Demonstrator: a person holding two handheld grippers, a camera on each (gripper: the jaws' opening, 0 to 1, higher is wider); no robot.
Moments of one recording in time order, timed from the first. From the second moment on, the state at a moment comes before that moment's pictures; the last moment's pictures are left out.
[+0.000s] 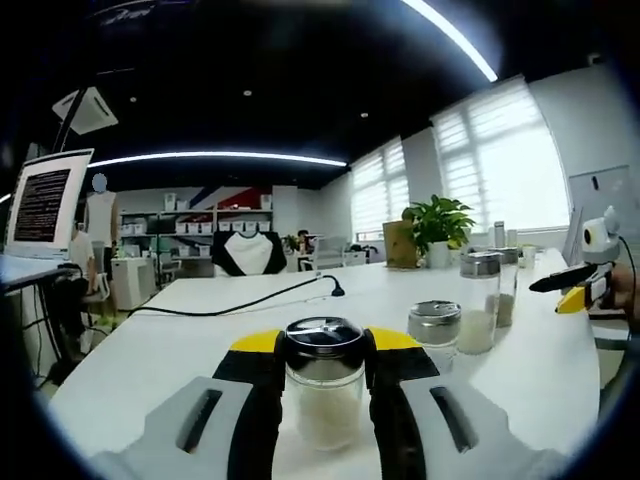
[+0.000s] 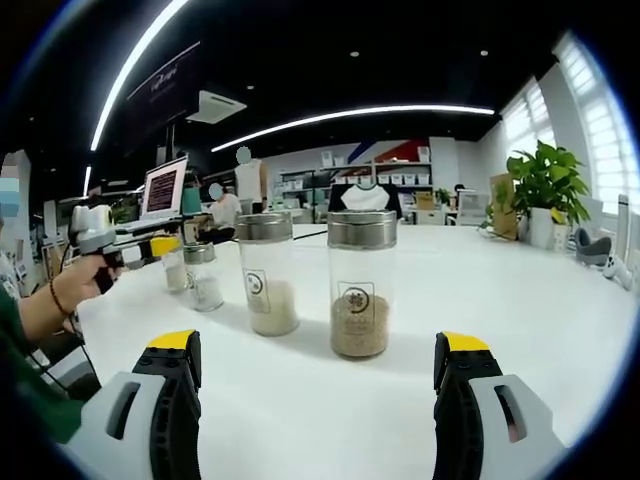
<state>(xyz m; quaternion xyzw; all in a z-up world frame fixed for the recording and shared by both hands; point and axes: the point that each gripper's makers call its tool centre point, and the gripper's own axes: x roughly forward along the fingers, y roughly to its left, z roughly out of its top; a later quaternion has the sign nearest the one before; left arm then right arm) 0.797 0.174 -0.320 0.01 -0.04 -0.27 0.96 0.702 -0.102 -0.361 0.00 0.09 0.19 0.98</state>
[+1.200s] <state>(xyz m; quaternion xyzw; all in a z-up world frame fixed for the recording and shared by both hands) 0.787 0.172 -0.329 0.00 -0.02 -0.28 0.96 0.699 -0.103 -0.362 0.01 0.10 0.19 0.98</state>
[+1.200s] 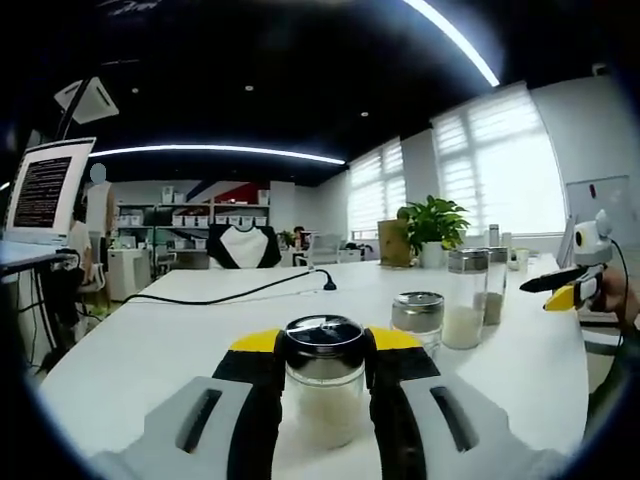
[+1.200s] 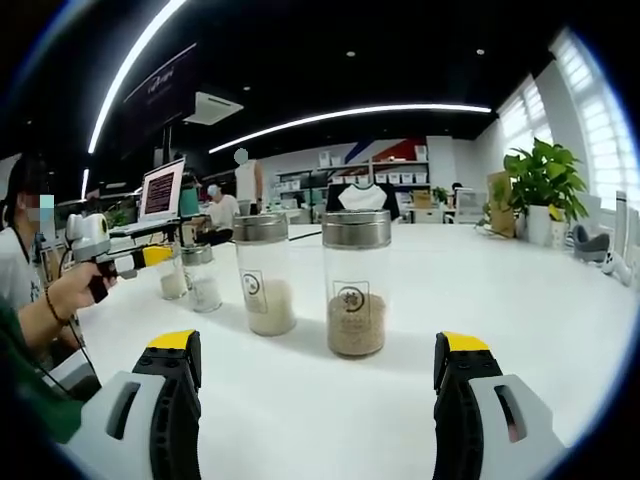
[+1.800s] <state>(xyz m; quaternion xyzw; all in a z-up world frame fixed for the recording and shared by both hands) 0.789 0.171 -0.329 0.00 -0.01 -0.34 0.94 0.698 -0.102 -0.364 0.01 0.10 0.19 0.98</state>
